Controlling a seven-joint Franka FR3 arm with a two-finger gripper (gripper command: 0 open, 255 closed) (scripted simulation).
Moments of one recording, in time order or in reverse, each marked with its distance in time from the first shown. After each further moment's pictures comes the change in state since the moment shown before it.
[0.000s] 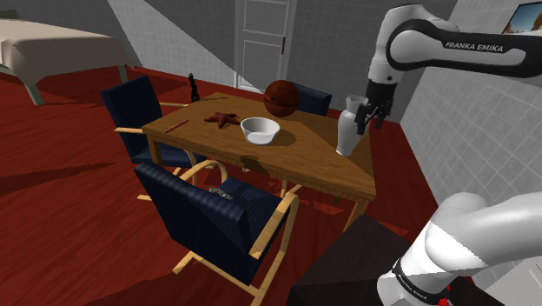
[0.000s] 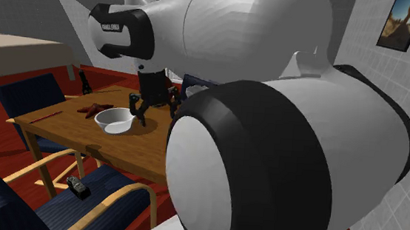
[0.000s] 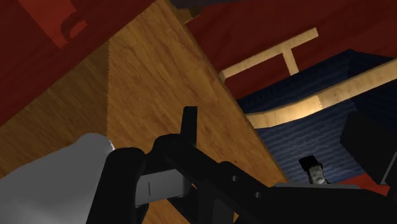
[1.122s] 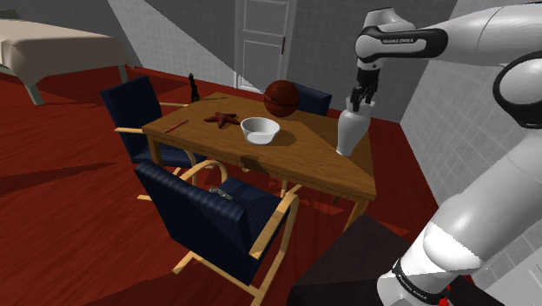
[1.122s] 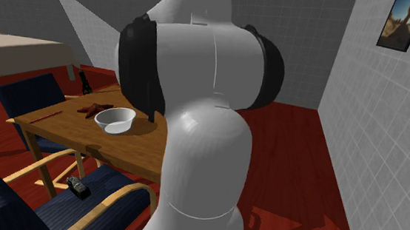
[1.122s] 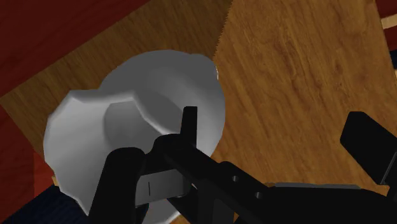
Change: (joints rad) arm -0.031 0.511 -0.231 0.435 -0.101 0.170 -0.378
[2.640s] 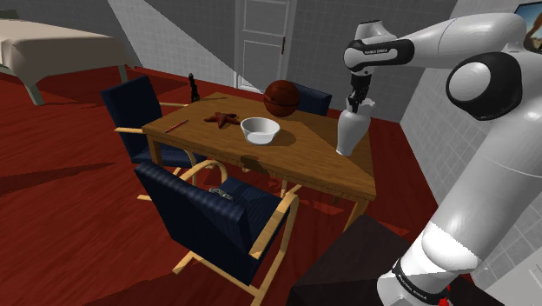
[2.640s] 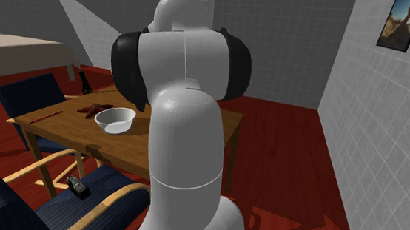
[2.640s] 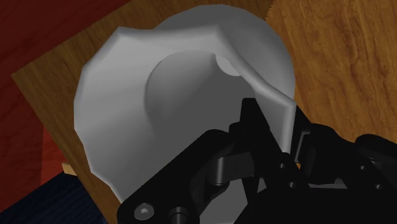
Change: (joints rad) arm -0.034 0.204 -0.055 0.119 0.041 0.117 -0.117
